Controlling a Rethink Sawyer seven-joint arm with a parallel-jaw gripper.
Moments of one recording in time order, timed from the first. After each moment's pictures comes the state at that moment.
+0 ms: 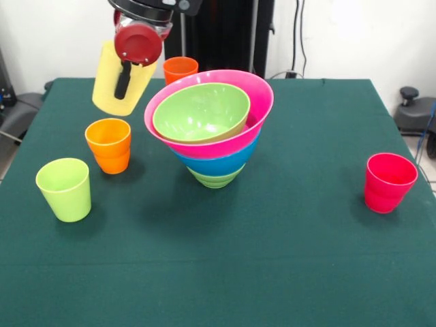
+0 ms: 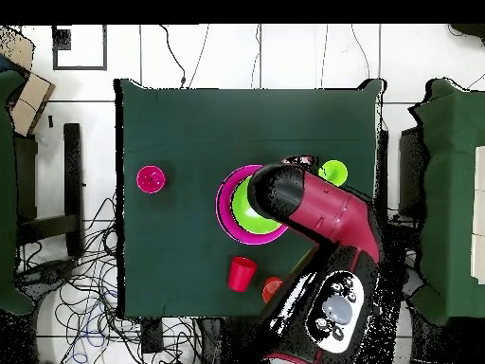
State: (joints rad) arm -0.06 -0.56 -0.49 1.52 0.21 0.48 2.69
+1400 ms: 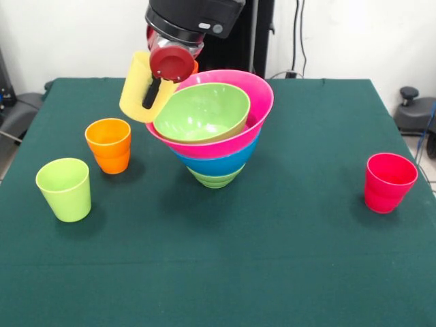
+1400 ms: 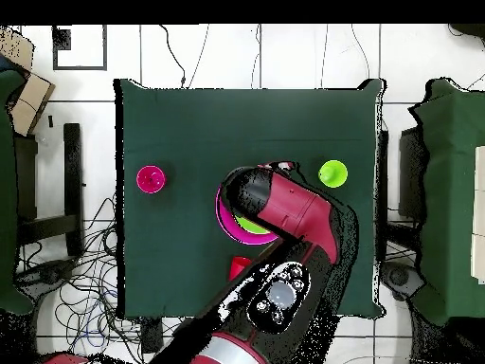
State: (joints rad) arm 0.09 -0.43 -0.63 1.52 0.35 0.48 2.69
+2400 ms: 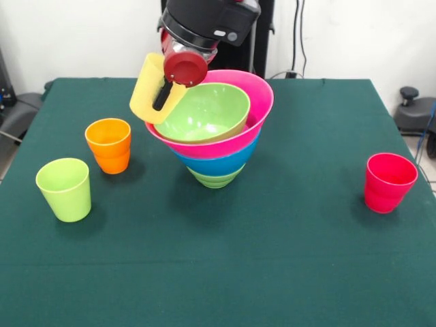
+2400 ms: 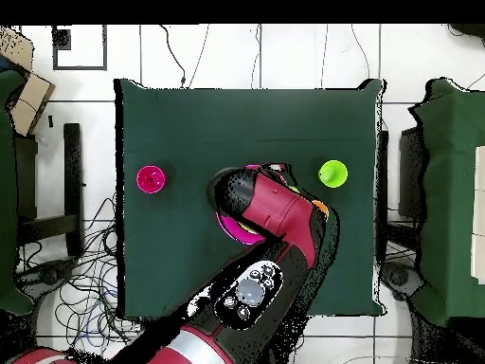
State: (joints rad) arm 0.17 -0.36 -0.71 1.52 0.45 0.48 2.70
